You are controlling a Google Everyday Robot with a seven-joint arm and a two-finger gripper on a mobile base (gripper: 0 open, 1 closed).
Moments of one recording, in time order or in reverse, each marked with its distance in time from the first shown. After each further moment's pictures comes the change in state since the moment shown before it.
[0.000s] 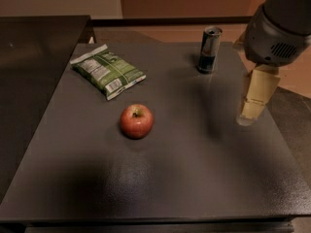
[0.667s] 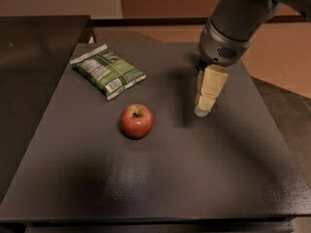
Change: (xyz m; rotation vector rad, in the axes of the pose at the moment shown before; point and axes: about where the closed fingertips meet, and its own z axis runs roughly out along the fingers) arm -0.065 -0.034 0.057 -0.030 -0.074 -0.049
